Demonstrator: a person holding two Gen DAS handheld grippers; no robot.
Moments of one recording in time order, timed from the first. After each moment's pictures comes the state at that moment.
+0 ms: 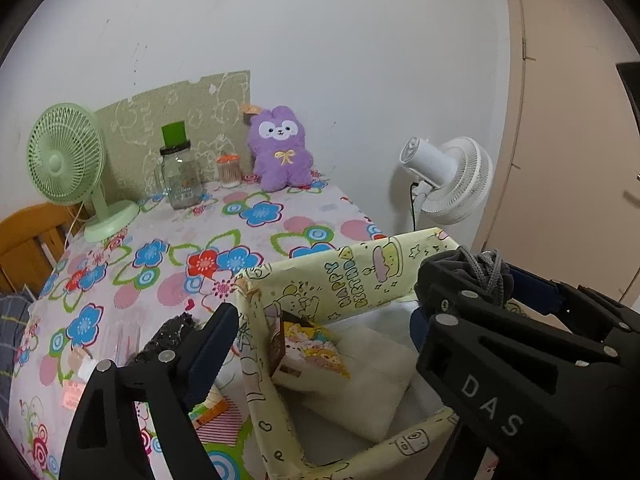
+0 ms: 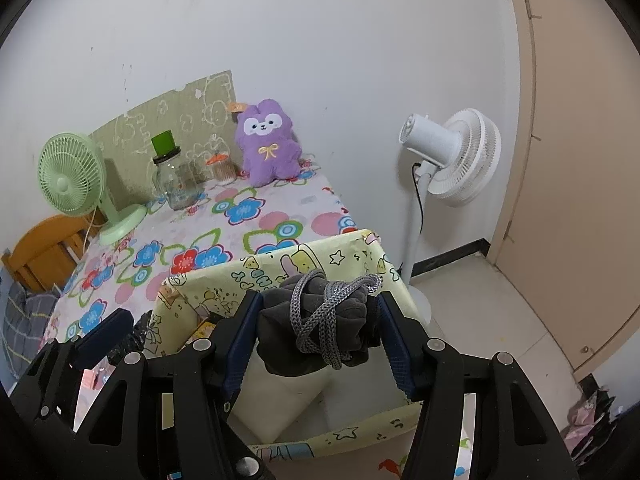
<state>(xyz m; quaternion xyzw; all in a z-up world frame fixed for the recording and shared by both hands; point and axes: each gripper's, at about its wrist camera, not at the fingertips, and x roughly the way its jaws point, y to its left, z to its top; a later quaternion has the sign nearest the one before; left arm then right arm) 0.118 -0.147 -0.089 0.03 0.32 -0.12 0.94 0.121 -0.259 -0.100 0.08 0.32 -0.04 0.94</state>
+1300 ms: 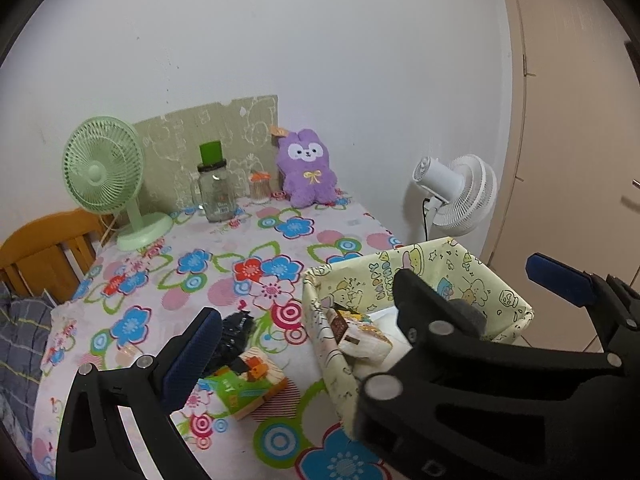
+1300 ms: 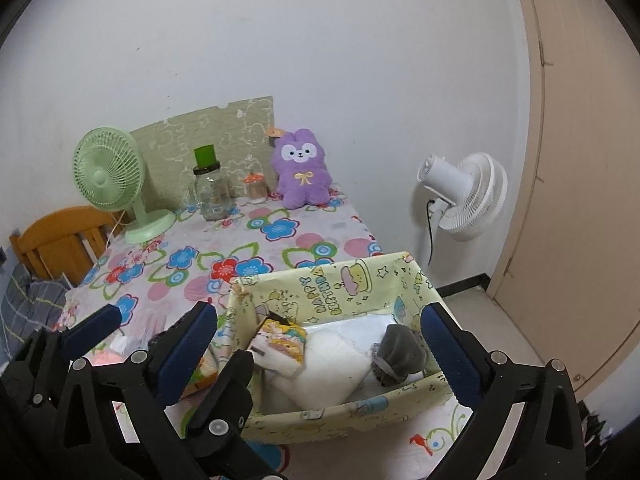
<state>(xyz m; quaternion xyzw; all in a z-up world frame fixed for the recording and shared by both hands) 0.073 -0.095 -0.058 0.04 0.28 -0.11 0.95 0.071 -0.197 -0.066 0.03 0.26 -0.03 0.96</state>
